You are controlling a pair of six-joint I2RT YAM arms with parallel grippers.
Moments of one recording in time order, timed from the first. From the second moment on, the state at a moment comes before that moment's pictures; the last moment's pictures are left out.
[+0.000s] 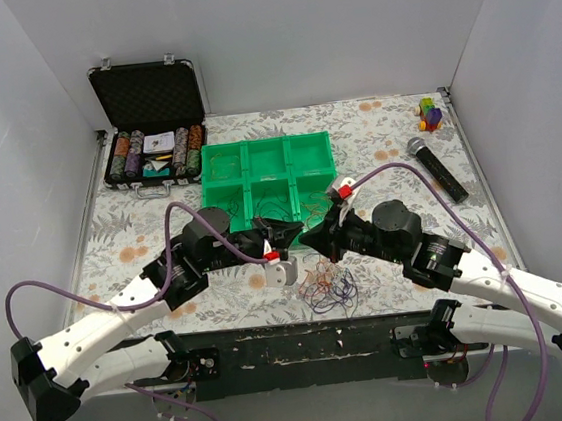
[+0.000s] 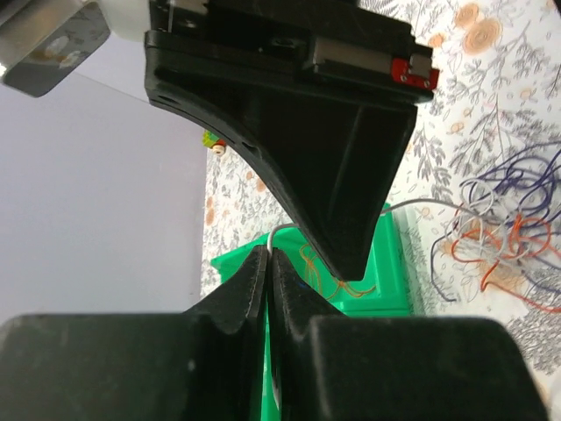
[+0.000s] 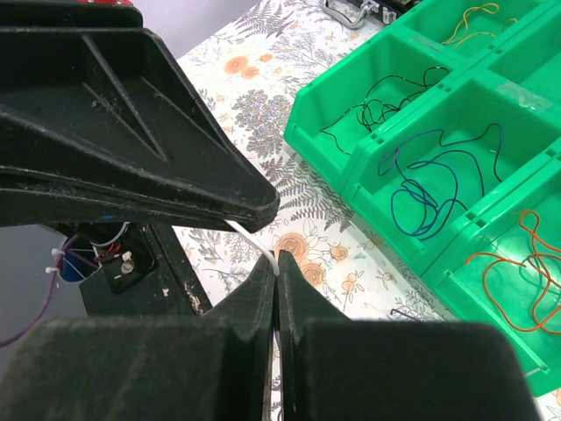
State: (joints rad) left arm -0.95 0.97 0.86 -0.07 0.41 0.99; right arm 1.00 0.86 0.71 -0.02 -0.10 0.28
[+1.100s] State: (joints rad) left arm -0.95 1.00 1.12 0.07 0.13 0.95; right arm 1.02 0.88 0.28 0.10 0.08 0.47
